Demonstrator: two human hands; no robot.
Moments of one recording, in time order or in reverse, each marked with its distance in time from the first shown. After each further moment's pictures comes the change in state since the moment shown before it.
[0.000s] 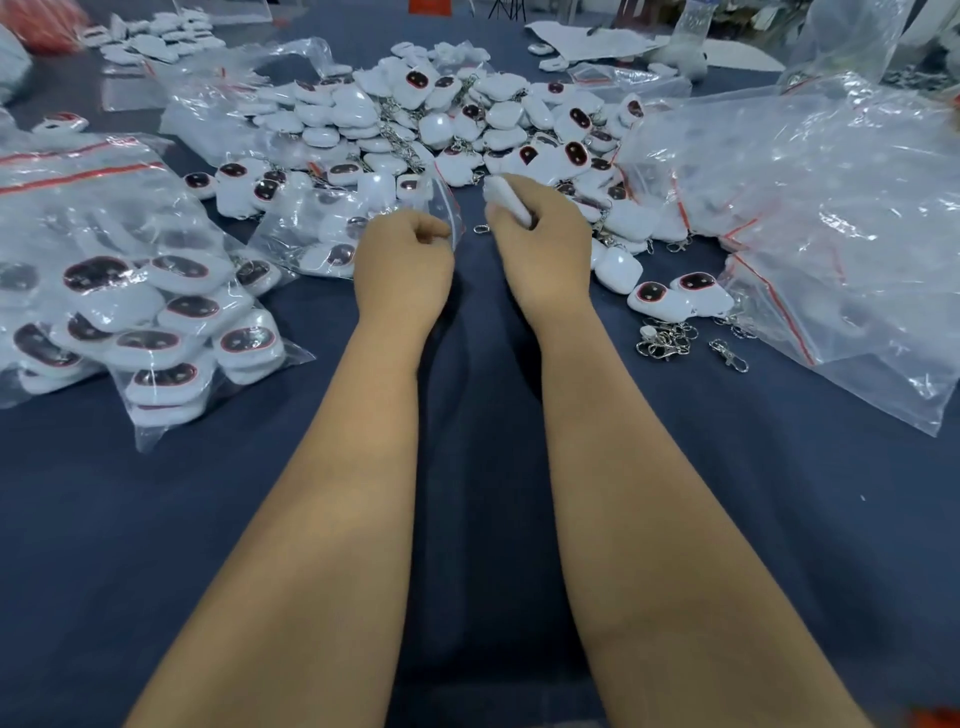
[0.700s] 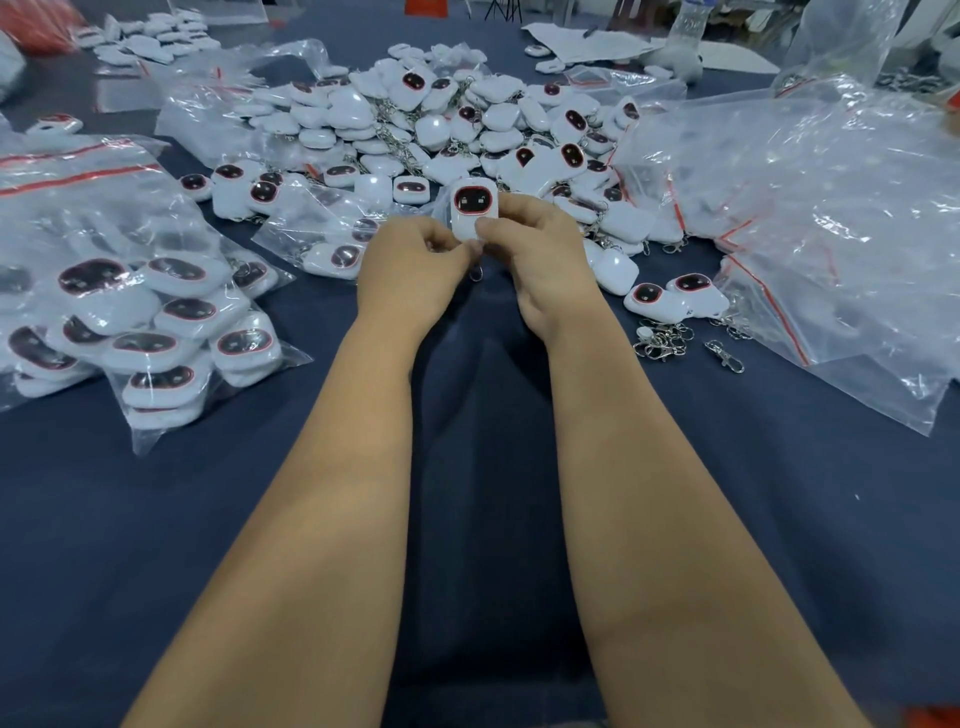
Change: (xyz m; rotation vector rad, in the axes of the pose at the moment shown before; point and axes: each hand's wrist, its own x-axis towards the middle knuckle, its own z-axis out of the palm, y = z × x) left_hand 0.000 -0.001 0.001 0.042 -0.113 0.063; right_hand 0.002 -0.003 -0.001 0.625 -0.131 0.396
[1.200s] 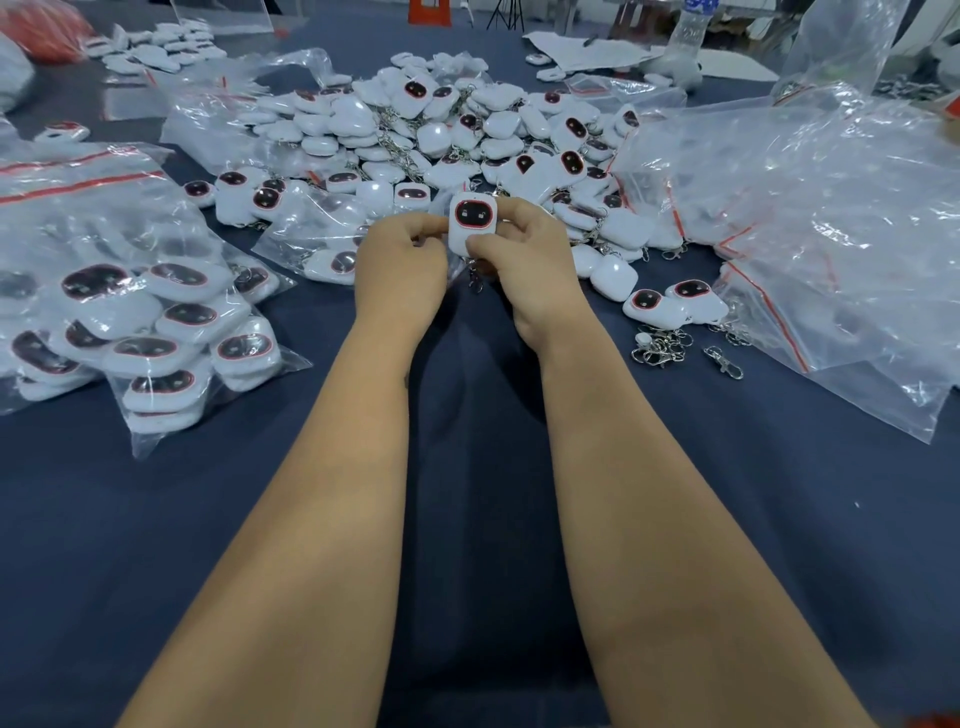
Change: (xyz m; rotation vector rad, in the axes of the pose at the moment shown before) left_hand -0.004 0.005 -0.002 -0.216 0.043 -0.012; right_hand 0.001 0.008 0.003 -0.086 -0.028 -0.046
